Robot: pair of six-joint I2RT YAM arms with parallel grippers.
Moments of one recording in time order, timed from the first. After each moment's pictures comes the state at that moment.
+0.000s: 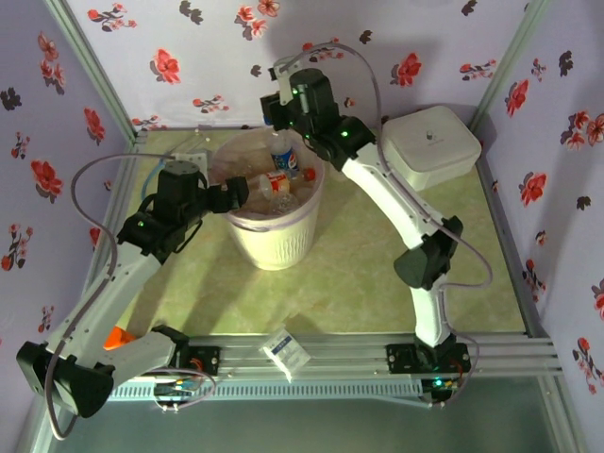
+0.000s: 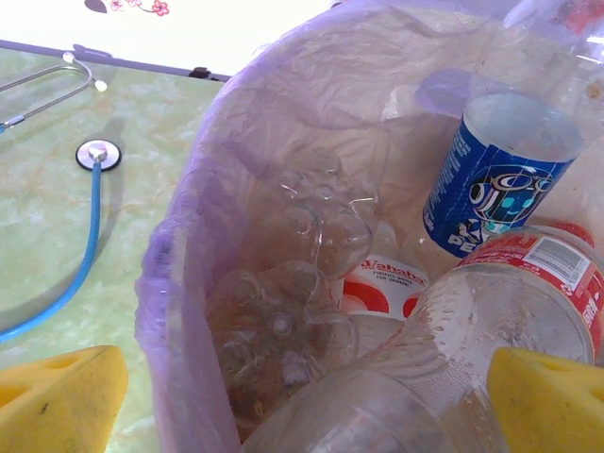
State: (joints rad) left arm -0.46 1.08 1.12 -0.56 -0.10 -0.40; right arm 0.73 2.06 2.37 -0.58 0.12 0.11
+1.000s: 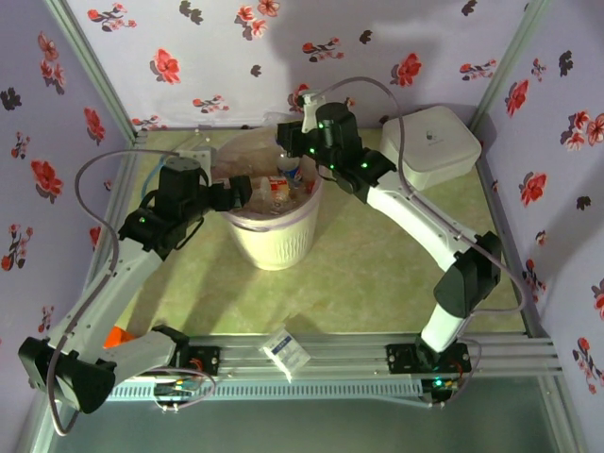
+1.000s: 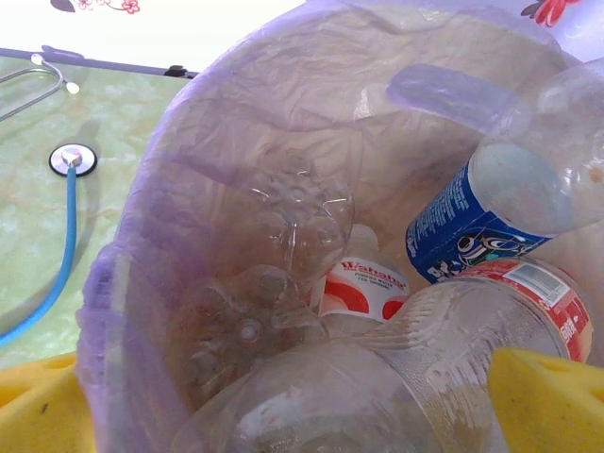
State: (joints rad) left arm -0.46 1.10 1.14 -0.57 -0.07 -0.38; right arm 0.71 1.71 1.70 -0.25 -0.05 0.37
